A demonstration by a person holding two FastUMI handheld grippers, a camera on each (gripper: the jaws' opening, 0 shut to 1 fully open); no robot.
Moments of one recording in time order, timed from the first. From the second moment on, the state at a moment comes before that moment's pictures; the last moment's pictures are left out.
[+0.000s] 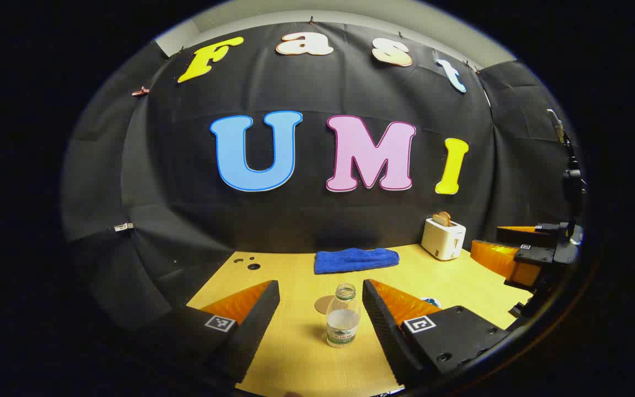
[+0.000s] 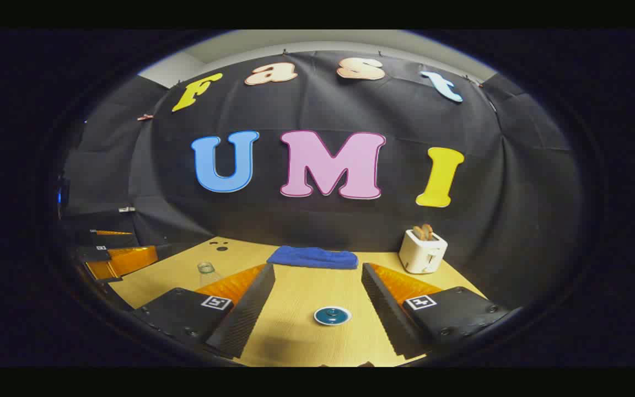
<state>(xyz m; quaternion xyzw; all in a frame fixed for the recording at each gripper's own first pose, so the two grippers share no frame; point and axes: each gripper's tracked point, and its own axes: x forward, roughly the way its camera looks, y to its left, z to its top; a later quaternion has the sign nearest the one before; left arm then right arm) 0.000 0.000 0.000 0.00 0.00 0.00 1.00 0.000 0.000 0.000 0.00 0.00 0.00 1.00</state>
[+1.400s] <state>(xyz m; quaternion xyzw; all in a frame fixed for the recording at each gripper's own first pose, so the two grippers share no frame) 0.040 -0.008 -0.054 0.01 0.06 -0.01 1.00 0.085 -0.032 -0.097 0.02 0.10 0.00 0.99</state>
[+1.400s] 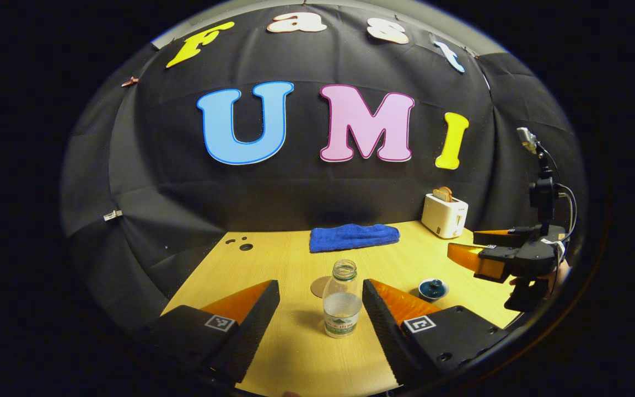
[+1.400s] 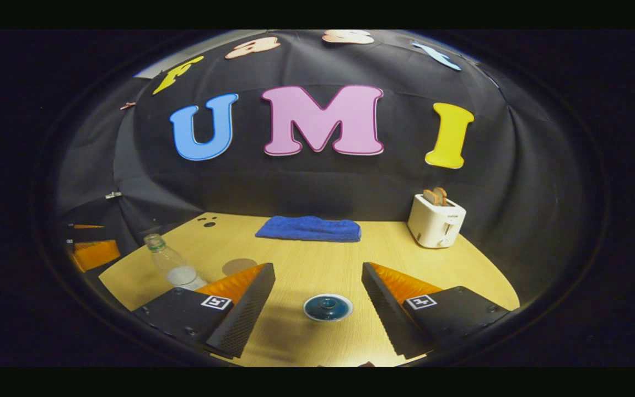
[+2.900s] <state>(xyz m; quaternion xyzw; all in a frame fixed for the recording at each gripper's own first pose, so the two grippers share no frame) 0.075 -0.021 -0.132 -0.01 0.11 -0.01 0.99 0.141 -0.041 -0.224 0.06 0.13 0.01 0.99</state>
